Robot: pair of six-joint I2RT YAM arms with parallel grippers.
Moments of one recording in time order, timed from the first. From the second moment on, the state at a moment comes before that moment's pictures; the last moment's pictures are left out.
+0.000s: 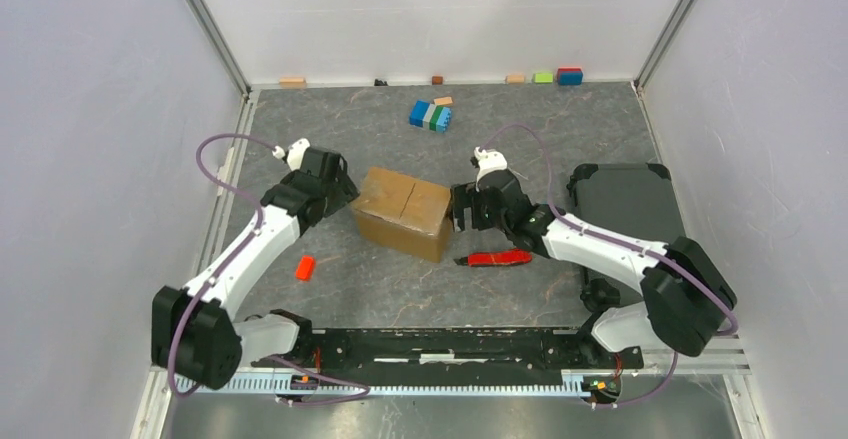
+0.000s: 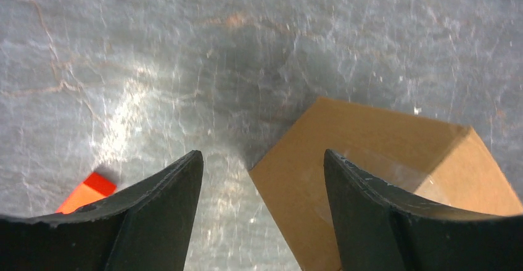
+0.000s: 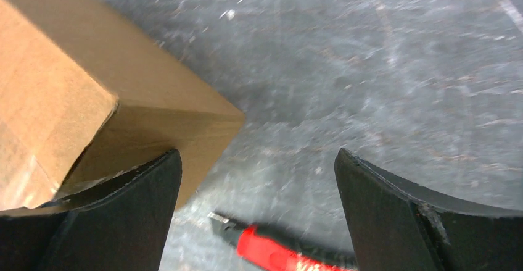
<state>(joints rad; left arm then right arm) -0.33 1.24 0.91 -0.58 -0.33 -0.79 0.77 1.37 0.77 -0.05 0.18 0.41</state>
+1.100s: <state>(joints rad) -0.46 1.06 1.14 -0.73 -0.14 -0.58 0.63 1.15 0.57 -0.22 0.10 0.19</state>
